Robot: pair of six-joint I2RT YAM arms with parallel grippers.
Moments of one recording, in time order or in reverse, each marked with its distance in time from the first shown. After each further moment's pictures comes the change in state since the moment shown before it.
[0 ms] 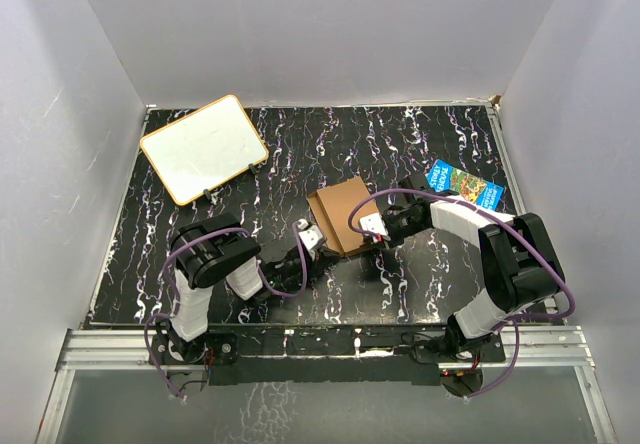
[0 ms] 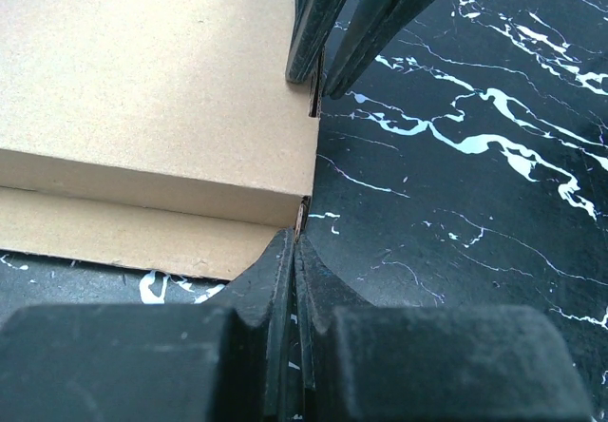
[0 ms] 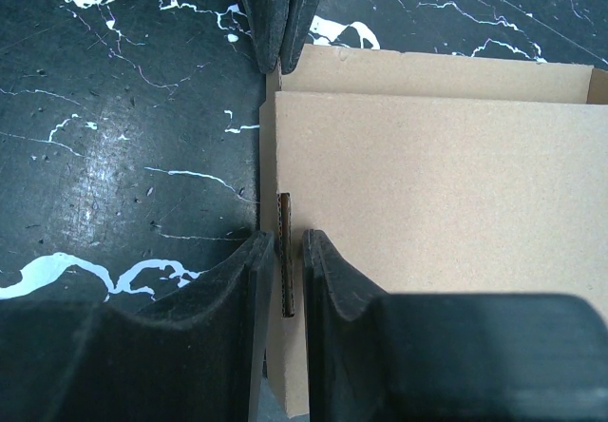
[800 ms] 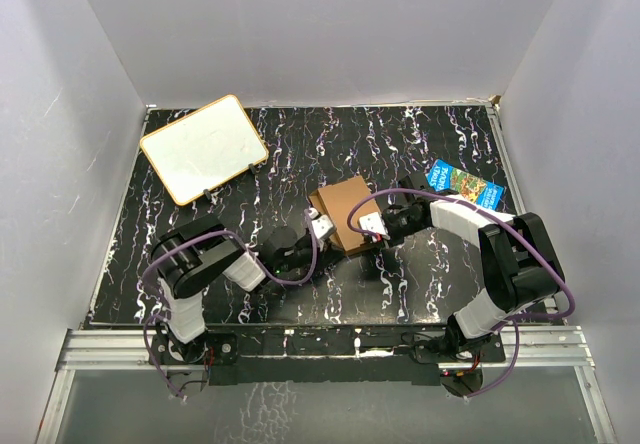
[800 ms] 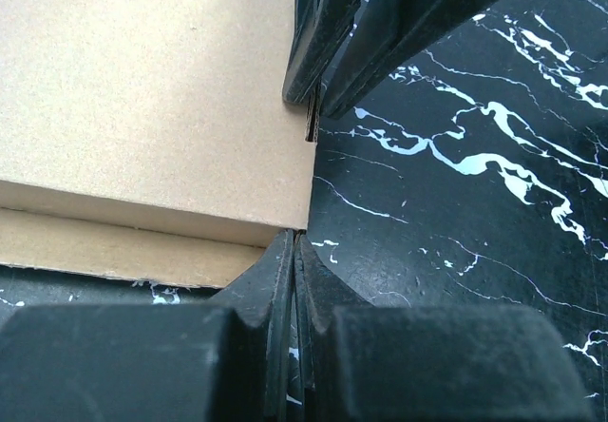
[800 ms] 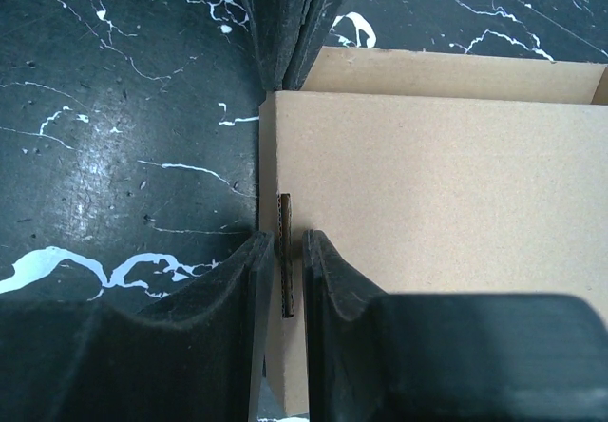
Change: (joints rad) left arm 0.004 -0.115 0.090 -0.280 0.019 -0.014; right arm 0.008 0.002 0.008 0.000 0.016 0.004
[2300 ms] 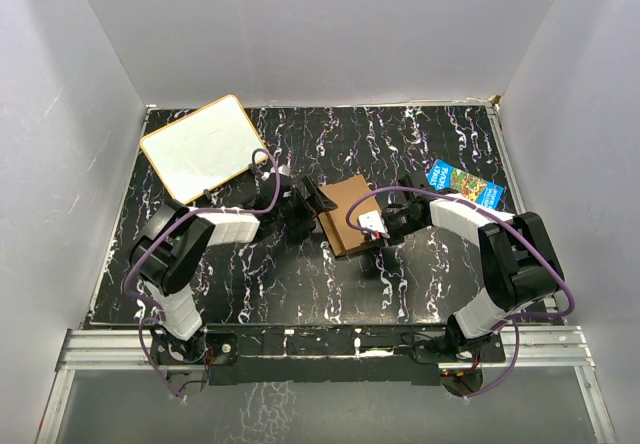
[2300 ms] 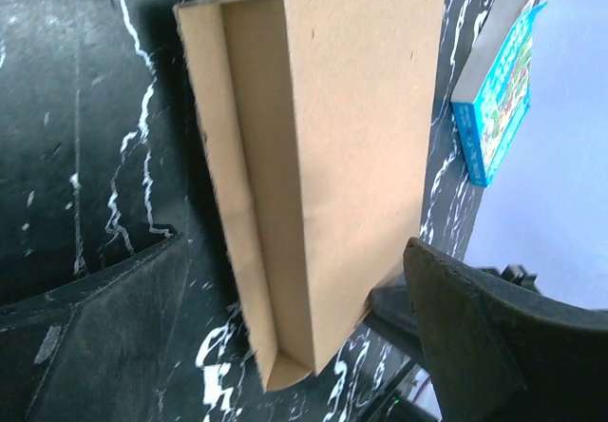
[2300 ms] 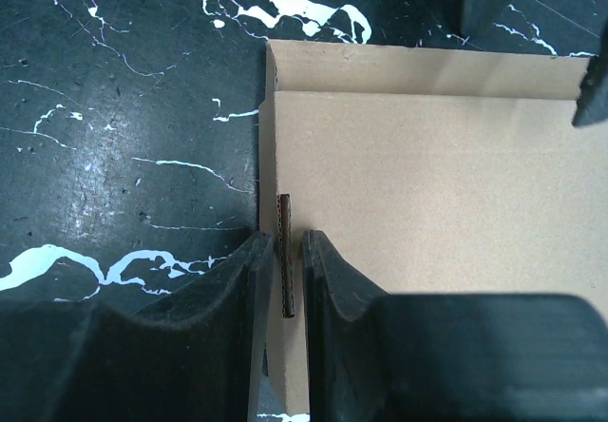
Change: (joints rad) left arm 0.266 -0.101 0.361 -0.864 -0.095 -0.983; right arm 0.000 0.006 0.012 0.002 0.014 0.019
